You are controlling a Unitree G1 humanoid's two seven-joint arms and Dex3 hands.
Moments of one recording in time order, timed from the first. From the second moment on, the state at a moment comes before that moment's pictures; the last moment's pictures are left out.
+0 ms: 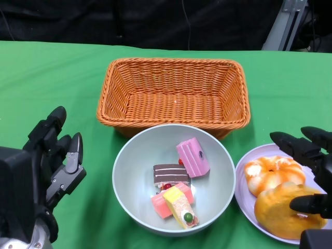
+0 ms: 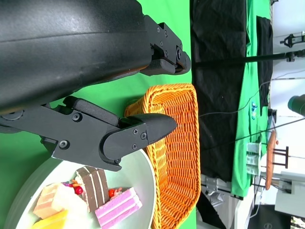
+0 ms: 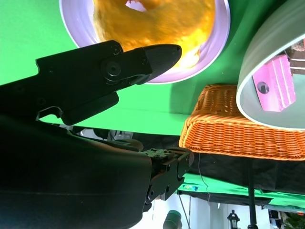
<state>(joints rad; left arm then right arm) 0.06 -0.02 0.12 -0.46 -0.16 0.52 0.06 0.15 -0.54 0.02 -0.45 -0.78 -0.04 0.28</state>
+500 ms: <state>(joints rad) 0.06 -0.02 0.12 -0.46 -0.16 0.52 0.06 0.19 -0.55 -0.06 -0.58 -0.76 -0.03 0.33</state>
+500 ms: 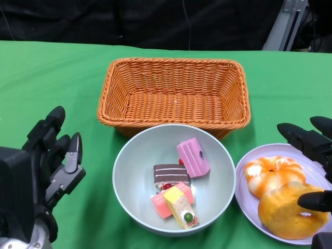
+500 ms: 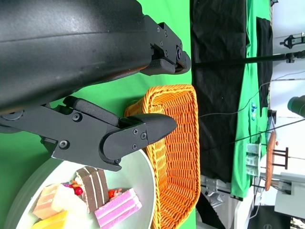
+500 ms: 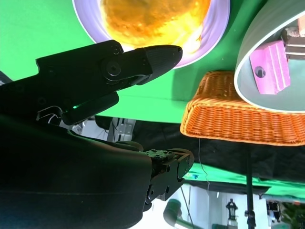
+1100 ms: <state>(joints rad) 0.07 0.09 0.05 -0.36 0.01 0.22 0.03 0.29 -0.45 -0.08 -0.60 -0.73 -0.16 0.15</state>
